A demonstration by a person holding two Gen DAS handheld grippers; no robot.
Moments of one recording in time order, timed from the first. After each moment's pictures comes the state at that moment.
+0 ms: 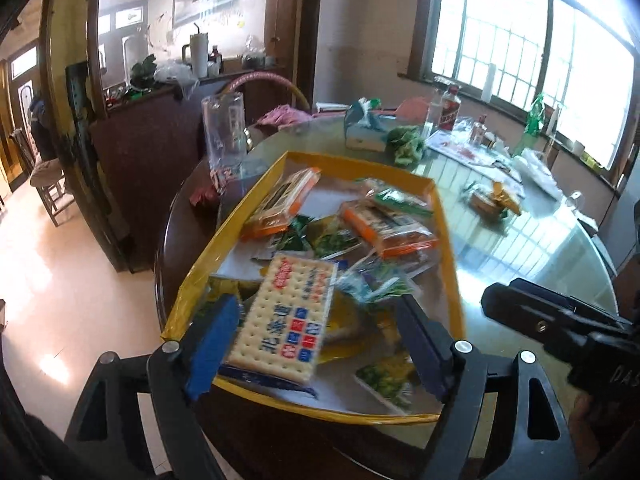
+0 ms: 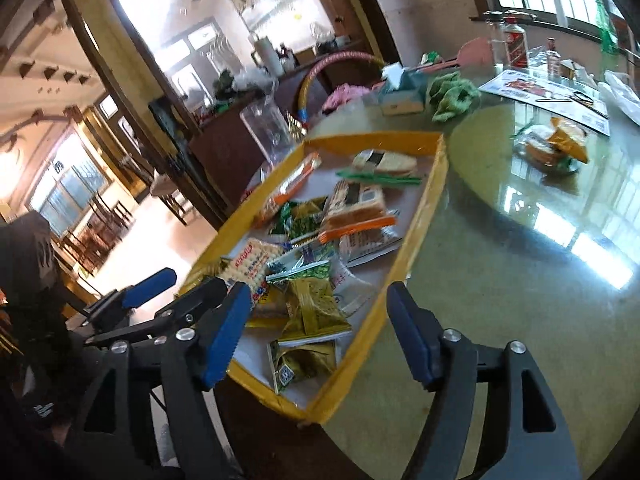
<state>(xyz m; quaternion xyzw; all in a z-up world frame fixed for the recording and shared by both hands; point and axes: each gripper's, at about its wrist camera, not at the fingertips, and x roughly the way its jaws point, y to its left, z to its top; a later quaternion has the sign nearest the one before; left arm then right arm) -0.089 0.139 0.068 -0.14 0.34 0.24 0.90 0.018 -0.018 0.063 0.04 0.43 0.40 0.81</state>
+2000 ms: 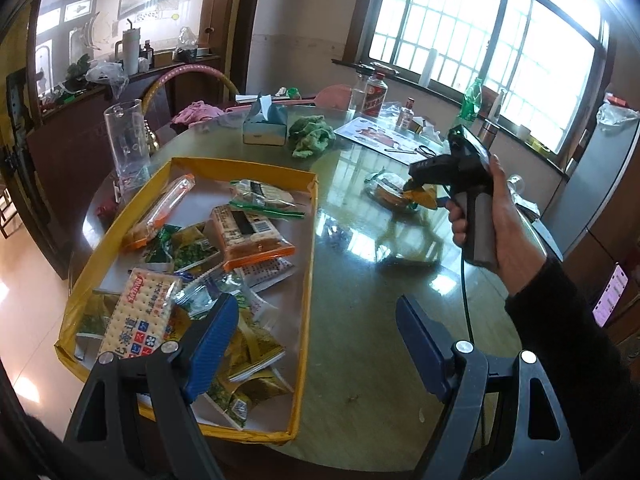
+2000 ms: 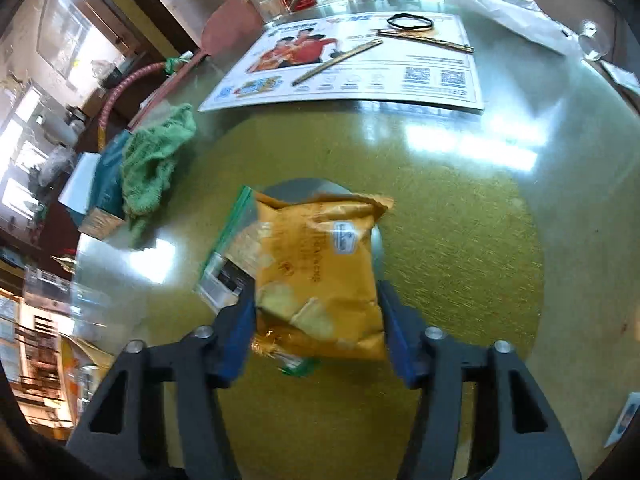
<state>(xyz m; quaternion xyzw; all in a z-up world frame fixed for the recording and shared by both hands) -0.026 0.067 0.086 -0.15 0.36 0.14 0.91 0.340 -0.117 -0.009 0.10 0.56 0.11 0.81</state>
